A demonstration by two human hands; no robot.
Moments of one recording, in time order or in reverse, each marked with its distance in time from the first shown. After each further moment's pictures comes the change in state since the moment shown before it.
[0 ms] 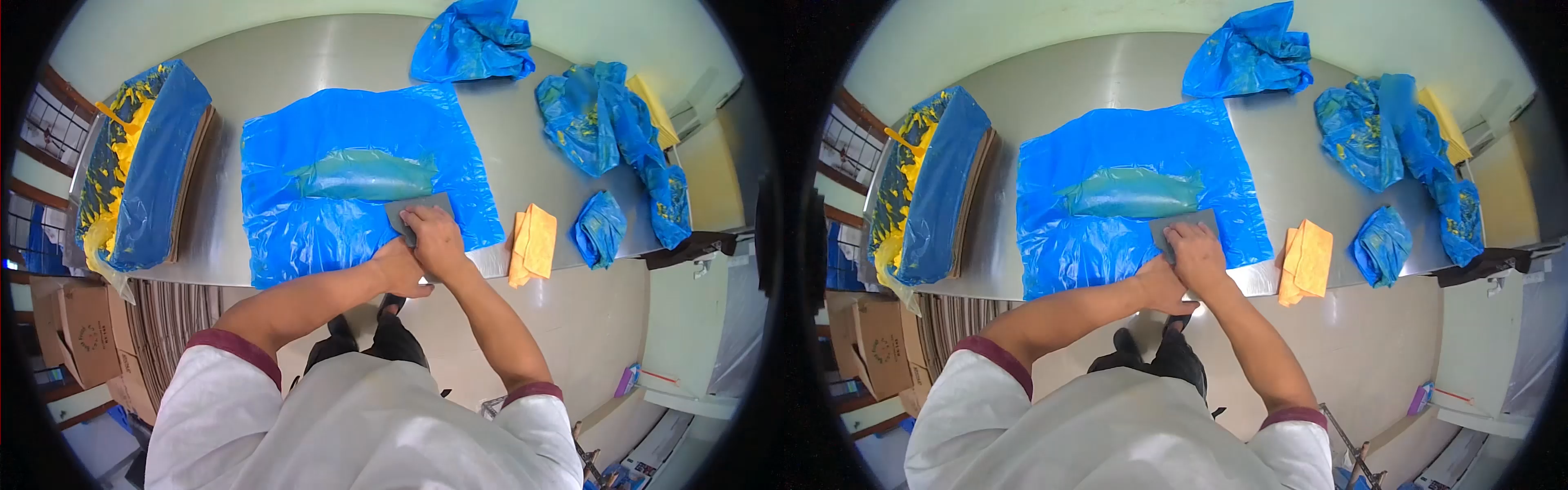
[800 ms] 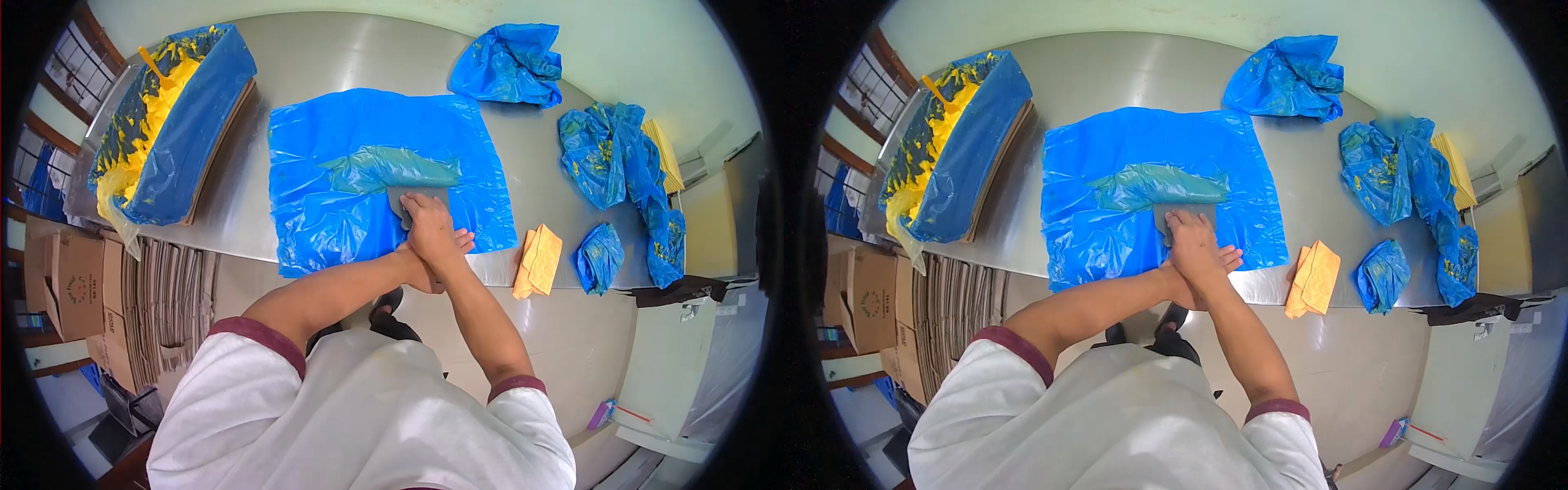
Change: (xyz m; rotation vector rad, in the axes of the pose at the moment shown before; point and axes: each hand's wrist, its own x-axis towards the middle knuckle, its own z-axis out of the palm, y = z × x) left_hand 0.022 -0.013 0.046 0.009 0.422 0.135; right_hand 0.037 -0.030 0.027 0.005 0.122 -0.065
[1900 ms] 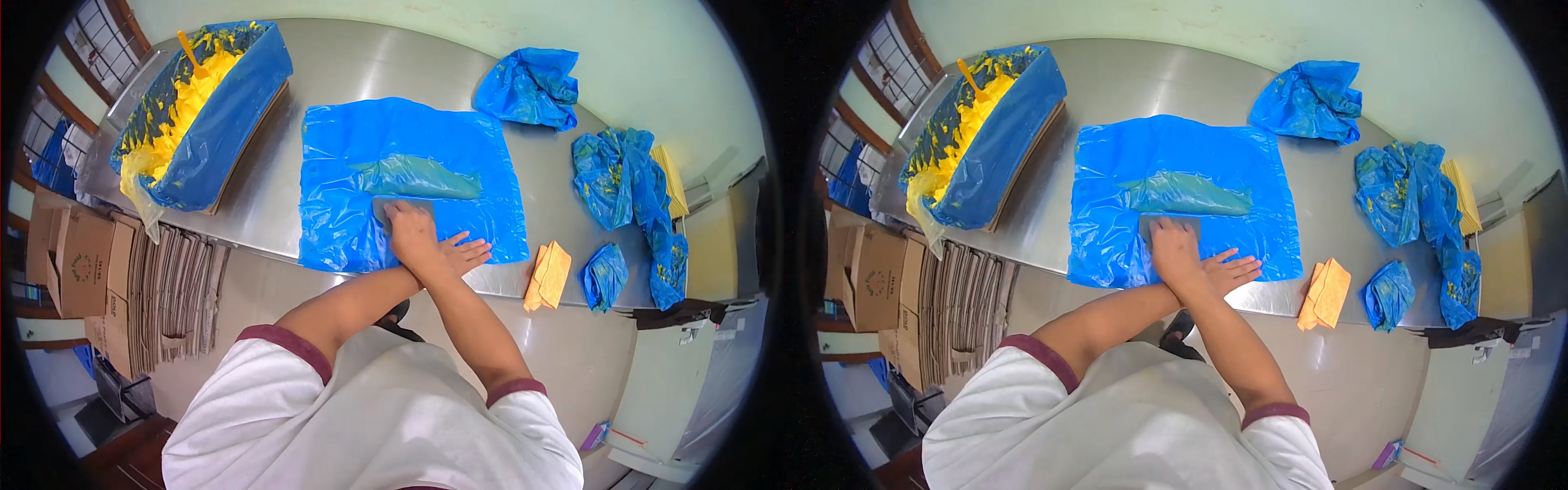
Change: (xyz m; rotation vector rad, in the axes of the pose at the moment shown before) left_hand 0.003 -0.003 0.001 0.187 0.039 -0.003; right_hand 0.026 -0.069 0.024 -0.050 -0.096 -0.088
